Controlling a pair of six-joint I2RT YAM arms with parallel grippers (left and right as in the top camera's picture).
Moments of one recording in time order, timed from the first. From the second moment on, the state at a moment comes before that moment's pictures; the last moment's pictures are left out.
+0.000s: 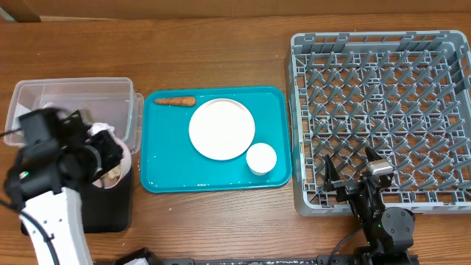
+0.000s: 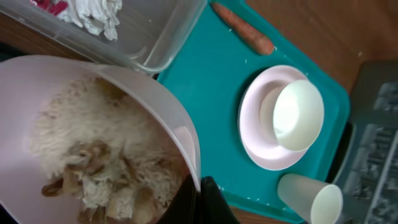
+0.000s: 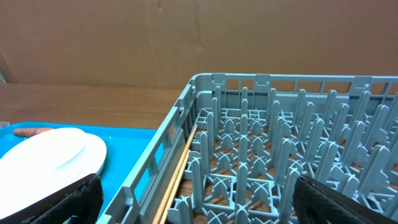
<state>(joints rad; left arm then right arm) 0.46 1.14 1.13 -1.14 0.40 -0.22 0.11 0.01 0.05 -0.12 -0.10 0.04</state>
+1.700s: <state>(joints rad) 1.33 1.28 0.68 -1.08 1.47 0.55 0.11 0.01 0.05 -0.12 -0.10 0.04</state>
